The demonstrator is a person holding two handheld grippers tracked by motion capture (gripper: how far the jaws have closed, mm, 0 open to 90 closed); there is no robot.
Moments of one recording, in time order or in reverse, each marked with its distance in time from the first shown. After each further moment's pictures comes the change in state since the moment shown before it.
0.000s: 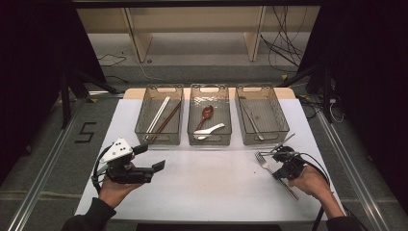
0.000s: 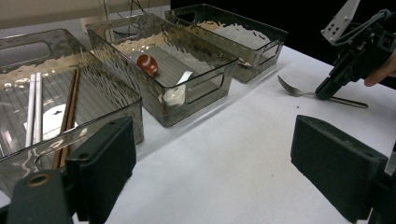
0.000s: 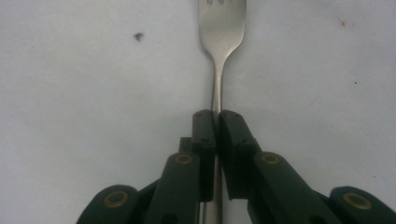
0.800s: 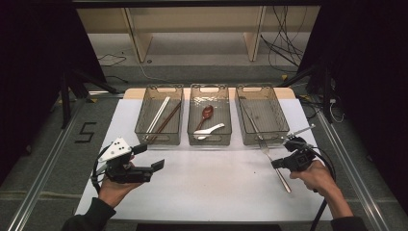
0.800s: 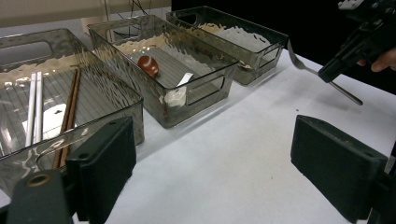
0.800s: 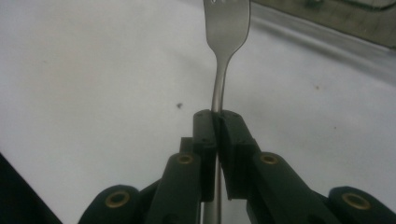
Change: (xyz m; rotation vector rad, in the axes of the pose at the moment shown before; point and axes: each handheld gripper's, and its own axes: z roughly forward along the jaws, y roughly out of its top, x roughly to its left) left arm 0.003 0.000 -0.001 -0.003 0.001 -0.017; right arm -0.015 -0.003 -0.036 -0.255 0.166 0.084
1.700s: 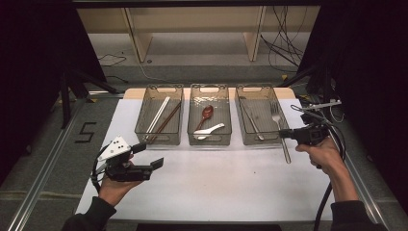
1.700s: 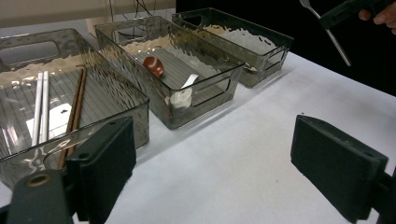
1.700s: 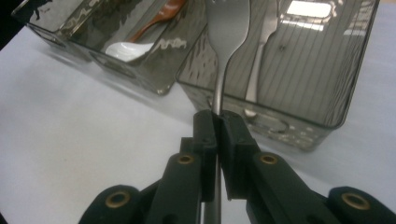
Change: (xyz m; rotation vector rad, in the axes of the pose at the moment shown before) left arm 0.004 0.000 0.001 -0.008 0.014 -0.010; right arm -0.021 0.042 -0.054 -0.281 -0.023 0.059
